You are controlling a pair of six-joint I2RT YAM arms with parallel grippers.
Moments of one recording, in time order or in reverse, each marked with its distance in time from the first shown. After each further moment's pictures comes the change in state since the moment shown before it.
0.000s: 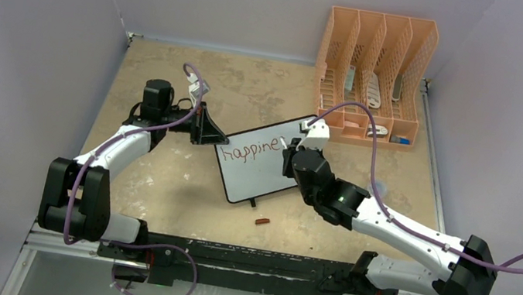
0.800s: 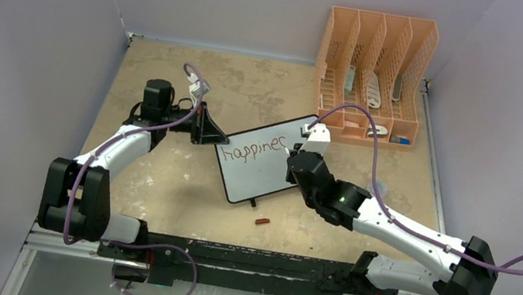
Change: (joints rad) left arm -0.003 0.000 0.003 -0.005 -0.010 0.000; right arm 0.000 -0.008 0.000 -0.118 0.000 0.053
